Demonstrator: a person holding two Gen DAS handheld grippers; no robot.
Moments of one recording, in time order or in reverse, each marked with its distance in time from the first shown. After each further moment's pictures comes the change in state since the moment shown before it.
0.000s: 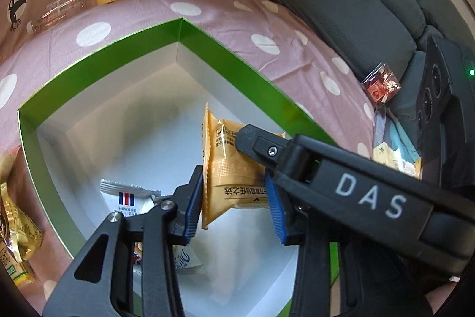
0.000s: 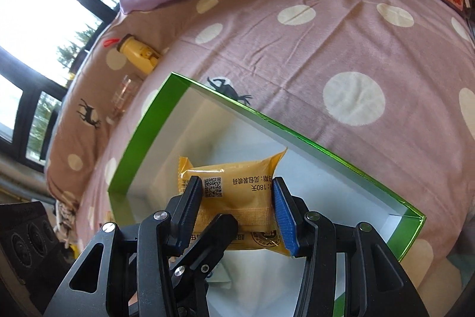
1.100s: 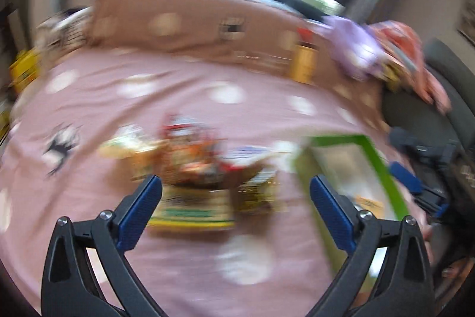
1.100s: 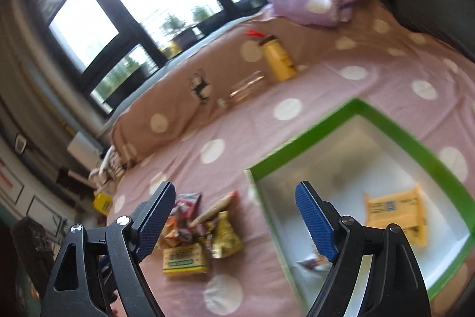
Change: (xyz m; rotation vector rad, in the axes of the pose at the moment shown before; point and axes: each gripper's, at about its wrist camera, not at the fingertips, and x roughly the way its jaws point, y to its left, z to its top) left arm -0.209 0.165 -0.124 -0.514 -0.417 0.446; right arm -0.039 0.165 -0.071 -0.449 -0.104 0.336
